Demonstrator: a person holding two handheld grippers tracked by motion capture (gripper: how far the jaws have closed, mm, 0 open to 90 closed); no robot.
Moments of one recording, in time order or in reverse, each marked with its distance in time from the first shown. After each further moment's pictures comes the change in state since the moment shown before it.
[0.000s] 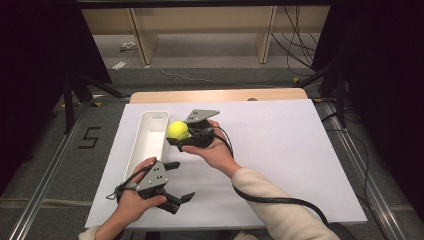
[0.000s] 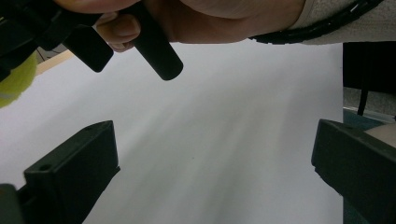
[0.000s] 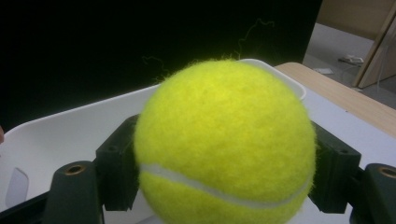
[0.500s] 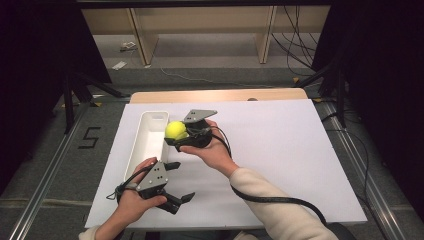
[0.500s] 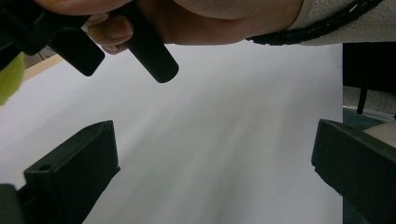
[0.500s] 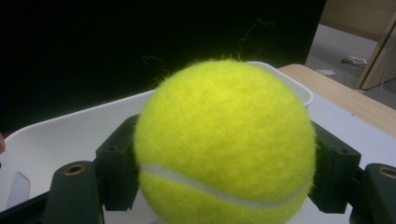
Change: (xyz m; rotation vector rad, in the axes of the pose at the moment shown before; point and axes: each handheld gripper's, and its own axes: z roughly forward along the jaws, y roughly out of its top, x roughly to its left) left arm 0.000 0.000 0.000 0.005 0.000 0.004; right arm 0.002 0.002 0.005 -0.004 0.009 -0.003
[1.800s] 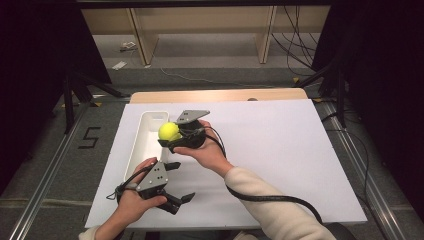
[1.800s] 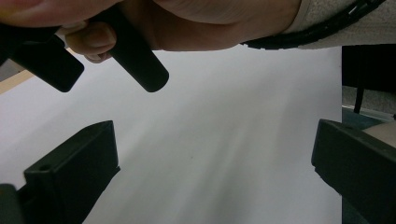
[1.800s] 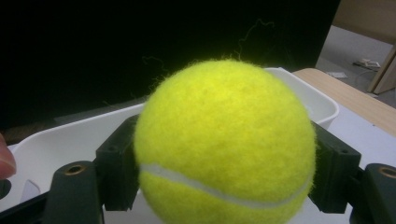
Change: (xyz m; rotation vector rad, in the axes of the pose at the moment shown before) left arm 0.000 0.000 0.000 0.000 -0.002 0.001; right arm 0.009 0.007 0.013 0.005 0.031 -0.018
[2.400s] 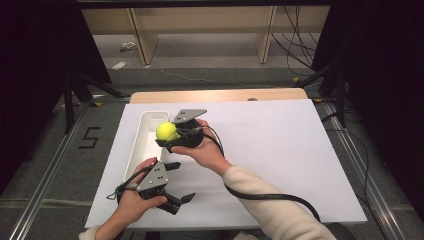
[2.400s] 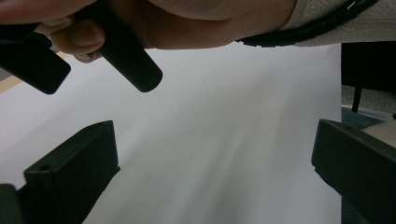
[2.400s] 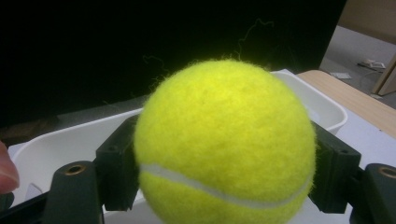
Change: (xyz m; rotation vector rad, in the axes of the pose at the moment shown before) left arm 0.000 0.000 0.000 0.001 -0.001 0.000; right arm 0.002 0.005 0.004 0.011 0.012 -0.012
